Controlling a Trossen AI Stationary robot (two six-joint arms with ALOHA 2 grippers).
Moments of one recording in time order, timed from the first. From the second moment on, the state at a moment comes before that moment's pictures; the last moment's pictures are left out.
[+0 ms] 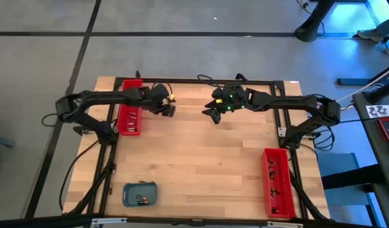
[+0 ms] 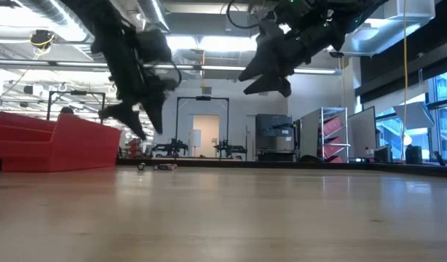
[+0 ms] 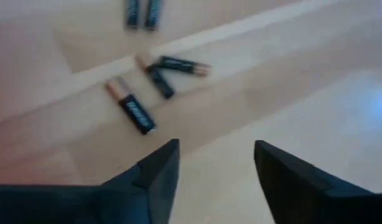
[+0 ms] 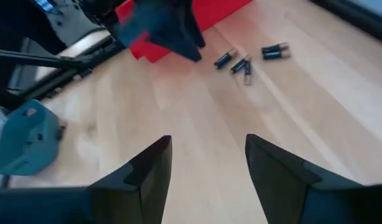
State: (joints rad) left arm 0.47 1.41 0.85 -0.54 -0.03 -0.76; right arm -0.31 1.49 1.01 -0.08 -0.24 0.31
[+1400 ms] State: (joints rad) left arm 0.37 1.69 0.81 -0.49 -0.45 -1.18; right arm -0.31 1.49 1.01 -0.19 -0.23 0.15
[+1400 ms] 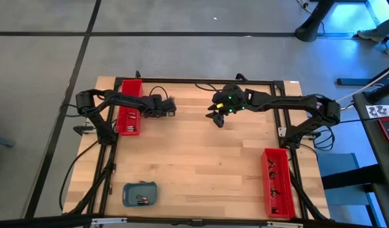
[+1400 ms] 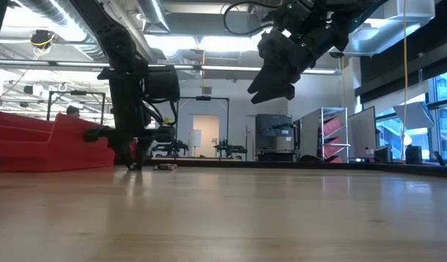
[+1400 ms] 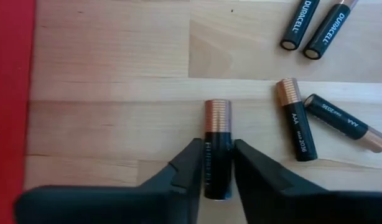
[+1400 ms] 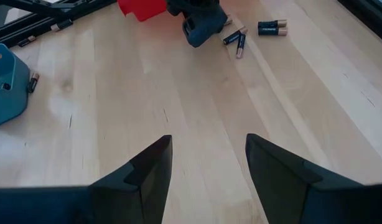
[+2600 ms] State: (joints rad) left arm -0.32 1.18 1.11 -0.83 0.02 -0.55; right arm -0.16 1.37 1.01 -0.07 -0.04 0.44
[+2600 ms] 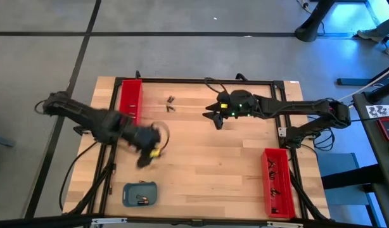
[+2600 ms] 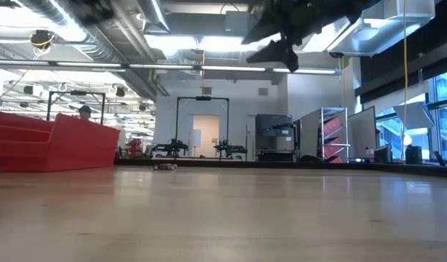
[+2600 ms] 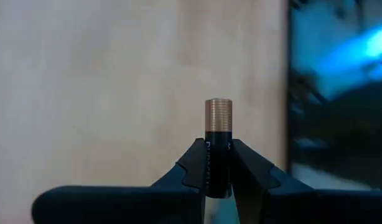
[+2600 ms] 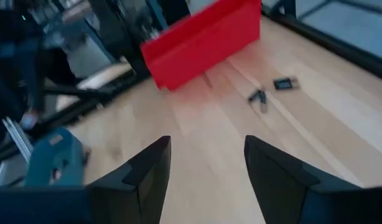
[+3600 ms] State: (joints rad) left arm -0.91 1.61 0.87 -0.52 -0.10 -0.99; right arm 0.25 1.37 1.01 0.00 0.49 0.80
